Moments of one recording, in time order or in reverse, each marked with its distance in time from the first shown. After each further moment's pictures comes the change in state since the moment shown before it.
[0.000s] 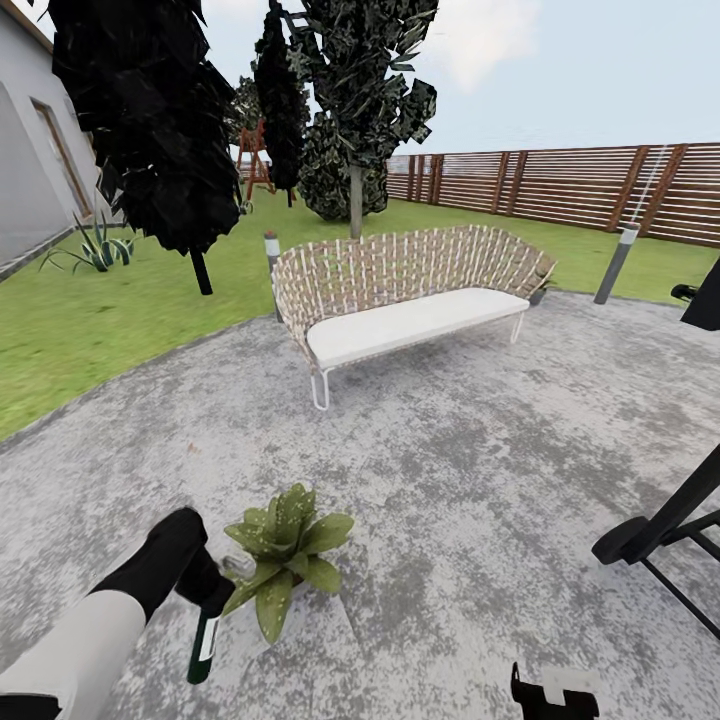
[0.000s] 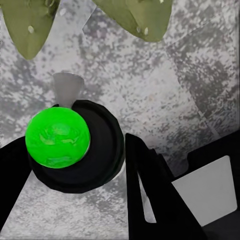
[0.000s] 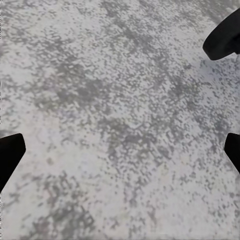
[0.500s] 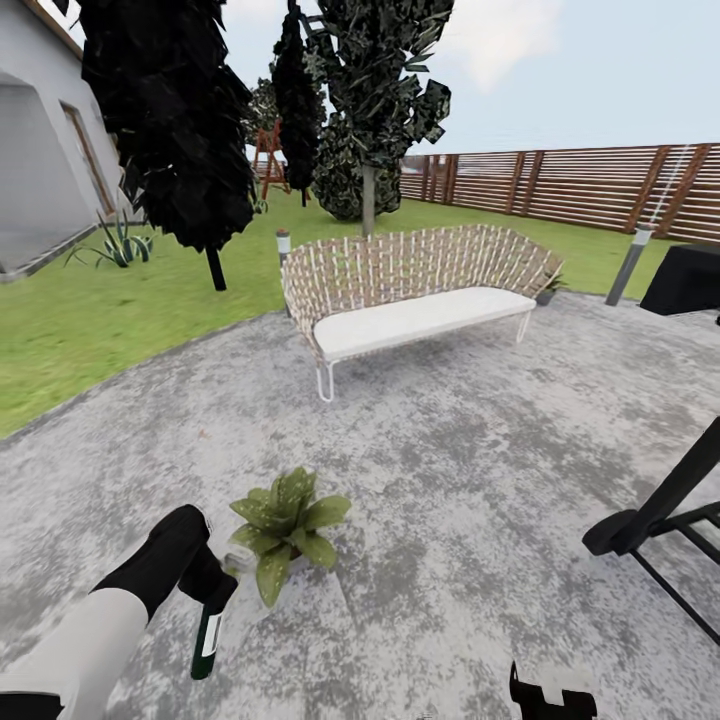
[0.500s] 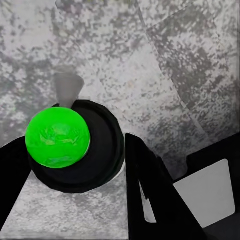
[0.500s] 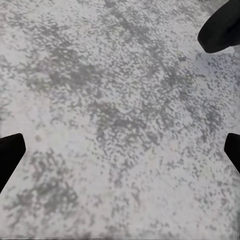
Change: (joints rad) left arm -0.005 -0.006 0.005 -0.005 0.001 0.005 0.006; right arm 0.000 0.004 0.000 0.001 0.001 0.000 0.000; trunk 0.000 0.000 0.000
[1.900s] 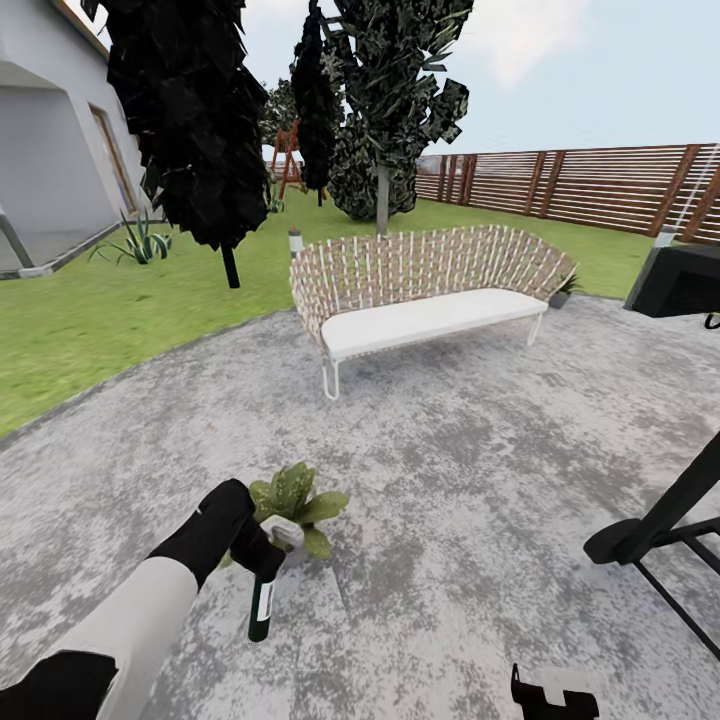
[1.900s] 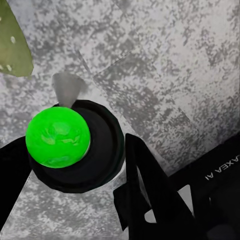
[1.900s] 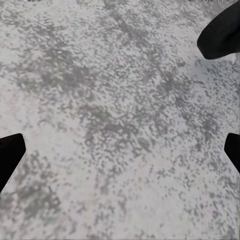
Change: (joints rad) left arm -0.088 -0.138 -0.021 0.019 0.005 0.013 -0.001; right arm 0.000 -0.005 0.000 0.001 0.000 0.002 0.003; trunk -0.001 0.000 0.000
